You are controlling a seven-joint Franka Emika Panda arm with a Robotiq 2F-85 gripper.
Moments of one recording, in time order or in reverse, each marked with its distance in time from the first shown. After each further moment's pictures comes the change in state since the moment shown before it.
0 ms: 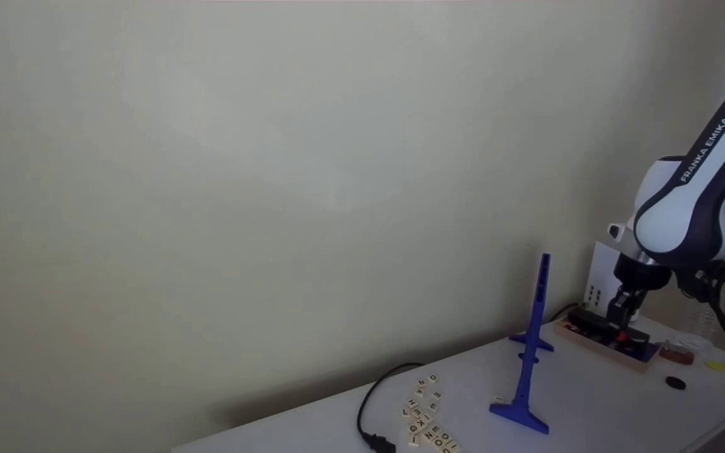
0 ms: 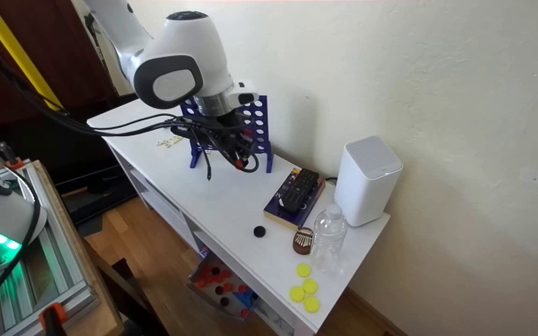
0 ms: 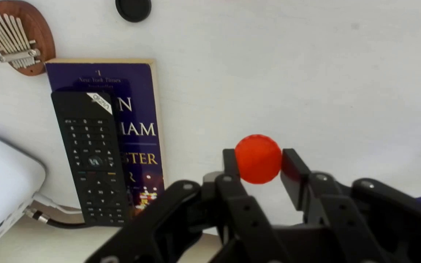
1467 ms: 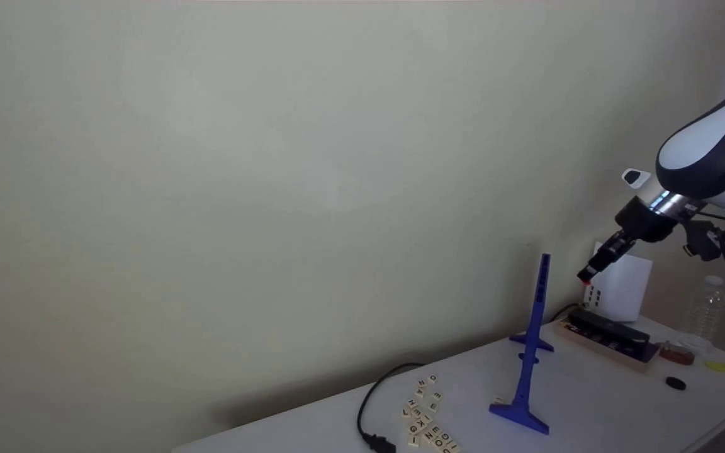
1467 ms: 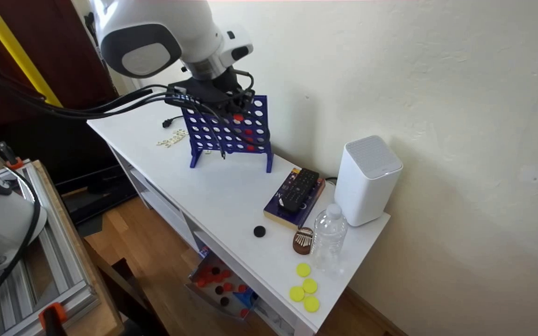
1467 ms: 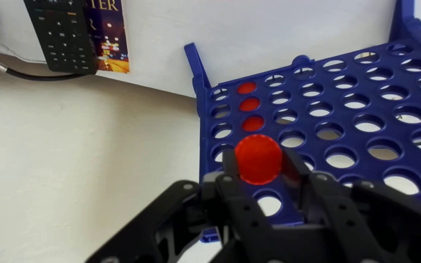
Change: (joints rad) arm -1.131 -0.003 1.133 -0.090 0.159 0.064 -0.363
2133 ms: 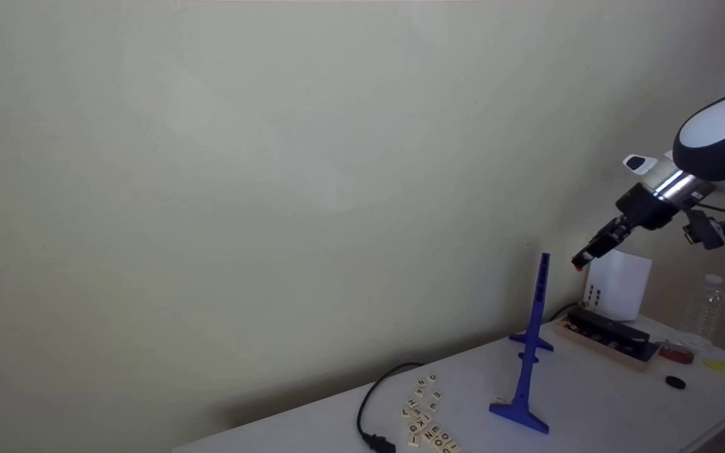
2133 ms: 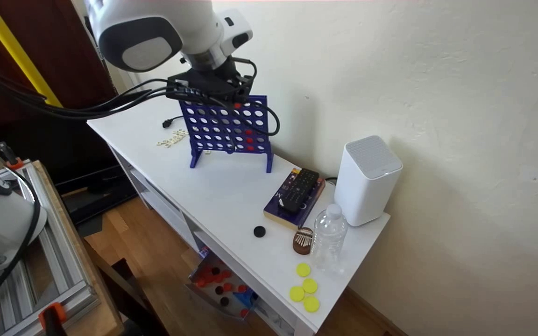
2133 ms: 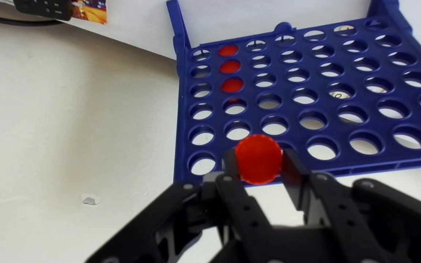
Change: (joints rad) arm -0.225 0.119 0.203 0.001 -0.097 -0.056 -0.067
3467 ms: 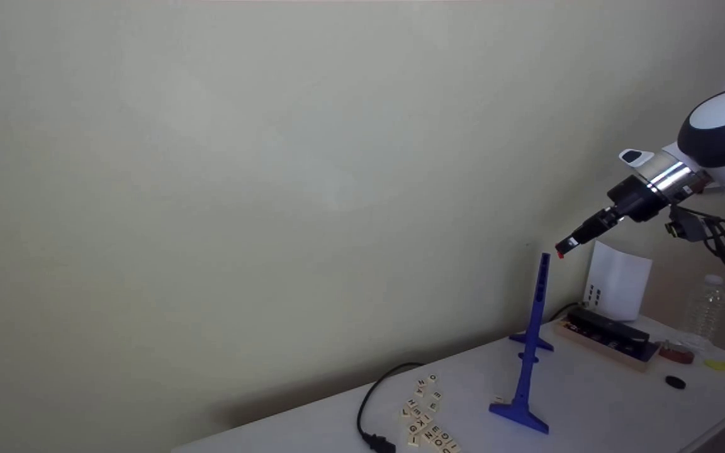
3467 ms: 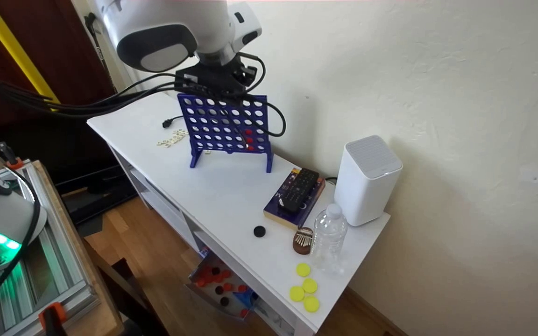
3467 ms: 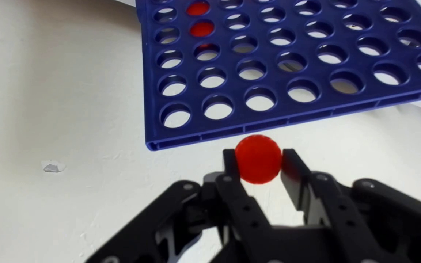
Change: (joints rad) arm -0.041 0.218 0.040 0.065 -0.068 -0.081 -0.001
